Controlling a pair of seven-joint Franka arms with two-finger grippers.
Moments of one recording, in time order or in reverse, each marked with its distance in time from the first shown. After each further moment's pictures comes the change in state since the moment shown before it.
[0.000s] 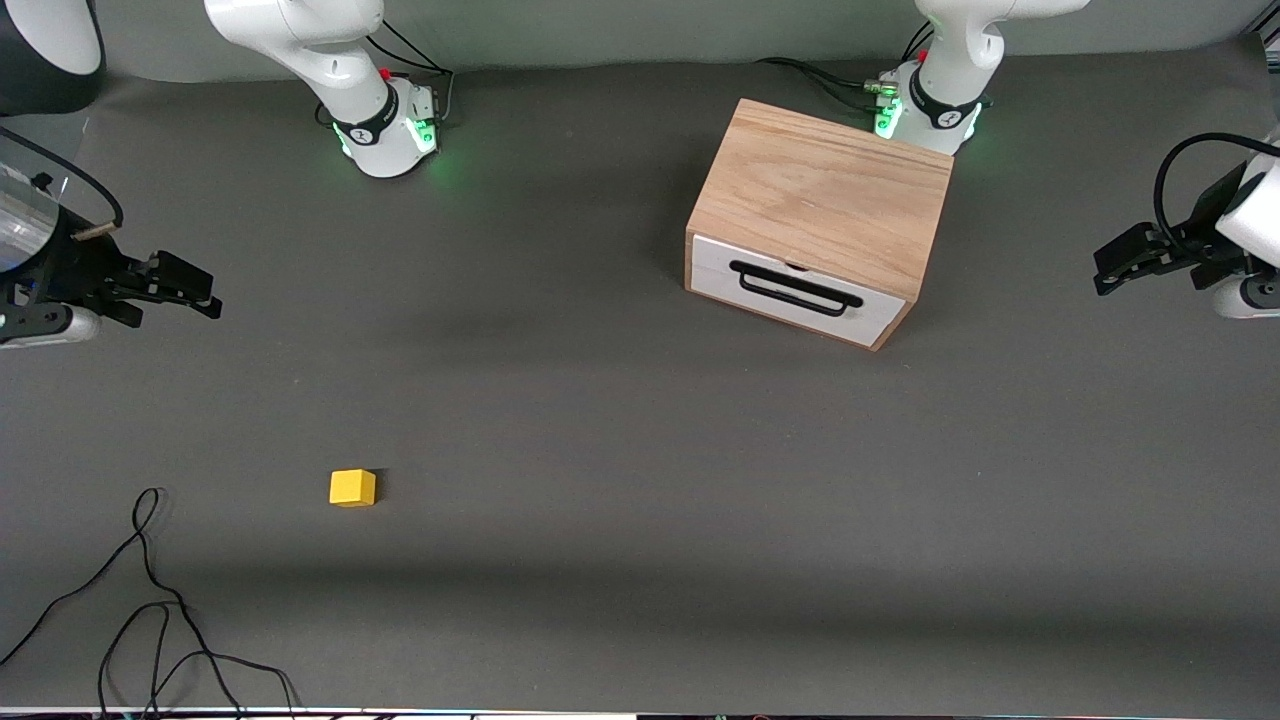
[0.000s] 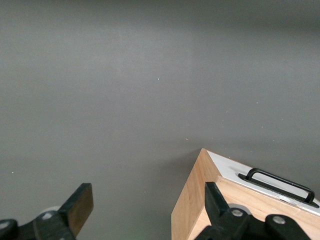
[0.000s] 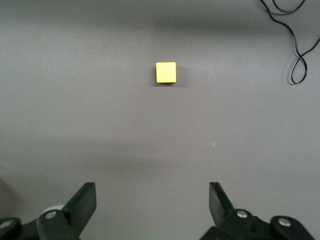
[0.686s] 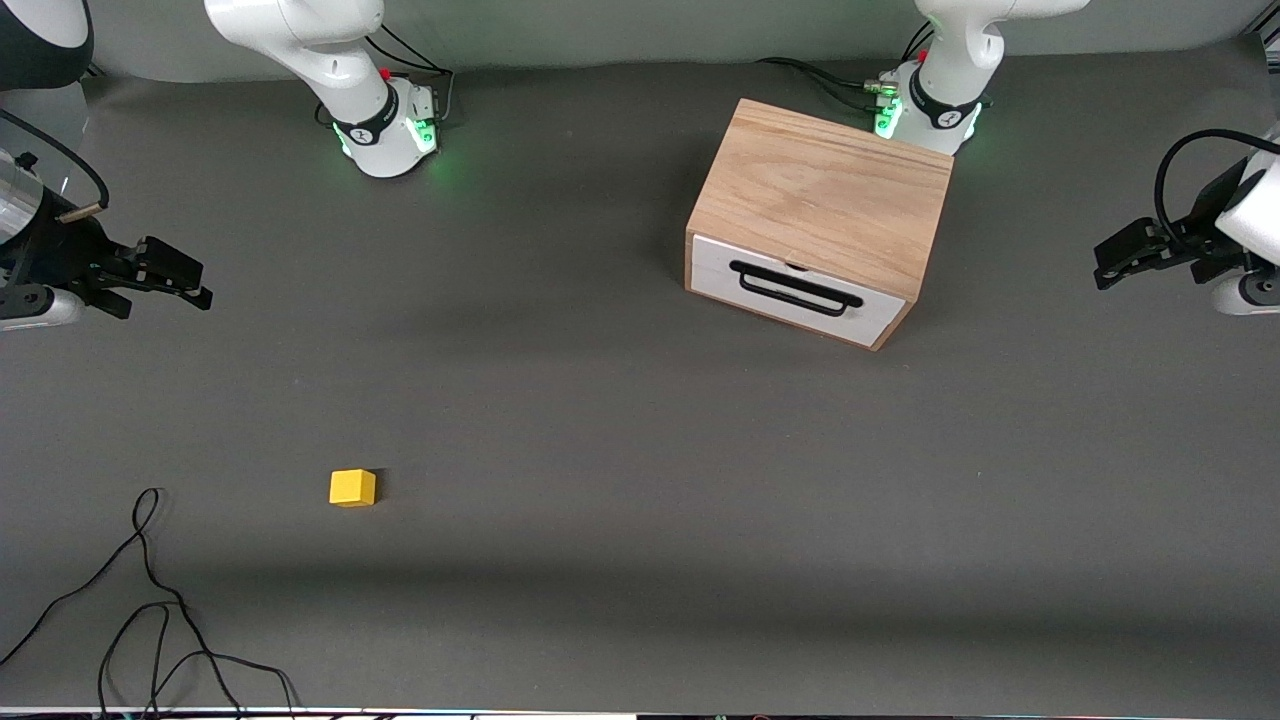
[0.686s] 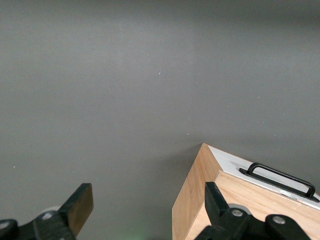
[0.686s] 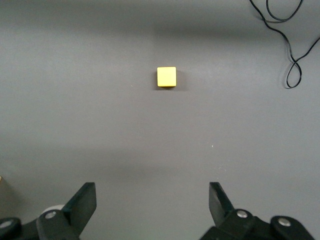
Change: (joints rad) left arm 0.000 -0.001 0.002 0.007 0.002 -0.032 0.000; right arm 0.000 -0.041 0.000 0.000 0.002 -0.006 0.000
